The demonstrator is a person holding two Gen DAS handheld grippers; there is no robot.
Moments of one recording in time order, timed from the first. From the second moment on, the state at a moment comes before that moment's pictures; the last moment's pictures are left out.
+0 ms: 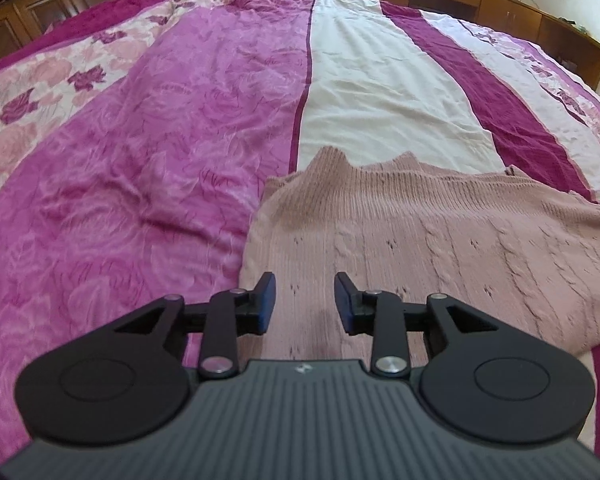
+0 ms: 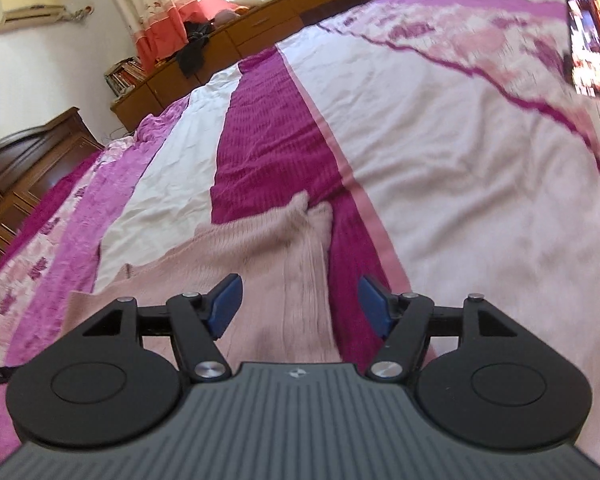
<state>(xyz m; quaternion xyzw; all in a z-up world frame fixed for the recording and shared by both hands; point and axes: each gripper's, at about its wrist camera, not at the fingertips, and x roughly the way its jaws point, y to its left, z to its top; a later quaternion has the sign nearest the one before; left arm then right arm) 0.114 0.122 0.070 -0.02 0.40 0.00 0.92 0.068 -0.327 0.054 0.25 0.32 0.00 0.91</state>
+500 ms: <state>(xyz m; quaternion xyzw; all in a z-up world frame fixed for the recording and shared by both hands) 0.079 0.125 0.066 -0.06 0.42 0.01 0.91 0.049 -0.336 0.027 0.33 0.35 0.07 0.87</state>
